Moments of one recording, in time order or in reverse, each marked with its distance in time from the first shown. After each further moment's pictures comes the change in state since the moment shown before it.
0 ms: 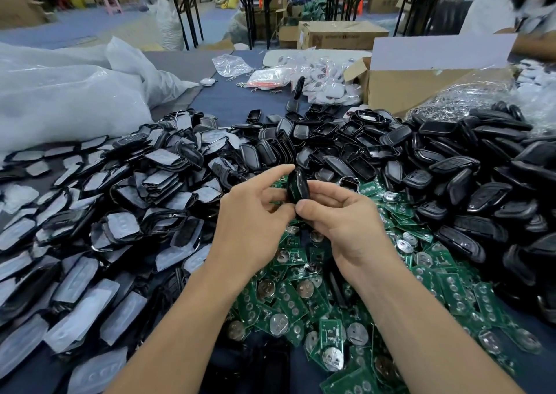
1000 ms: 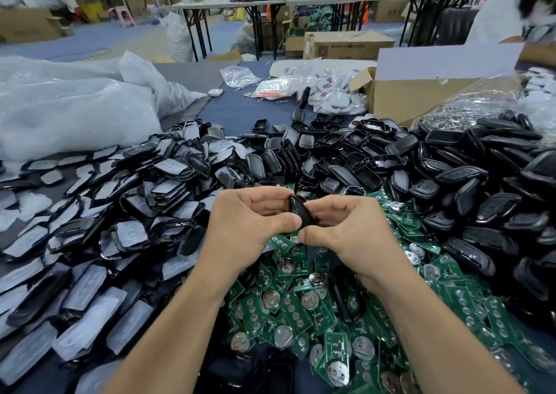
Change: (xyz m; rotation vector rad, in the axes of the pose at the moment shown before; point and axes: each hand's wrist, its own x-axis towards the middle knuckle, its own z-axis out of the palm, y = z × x) left_hand 0.006 -0.005 -0.015 -0.289 -0.040 -0.015; right_hand 0.004 -0.005 -0.017 -0.530 -0.134 -0.098
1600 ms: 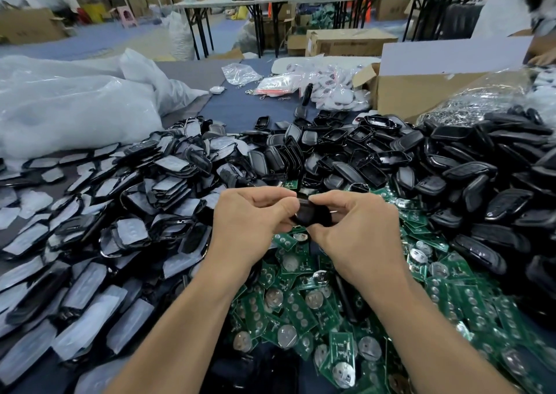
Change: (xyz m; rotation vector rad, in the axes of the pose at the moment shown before) left_hand -0.001 0.003 0.011 -0.019 0.132 -0.114; right_hand -0.007 0.001 0.013 -0.412 0.270 -0.208
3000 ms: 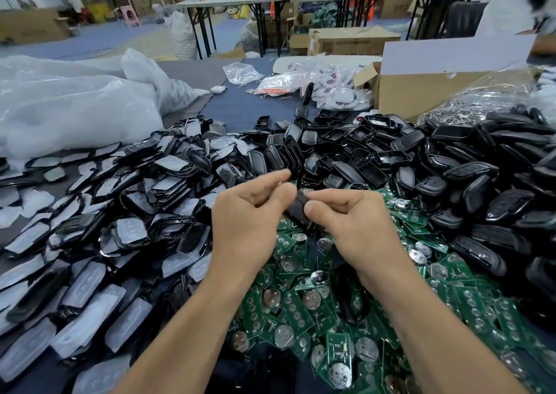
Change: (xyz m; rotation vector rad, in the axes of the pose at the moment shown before) left_hand -0.002 -0.007 0.006 0.048 0.083 0.202; right_hand 0.011 -0.001 -0.003 0.462 -0.159 0.130
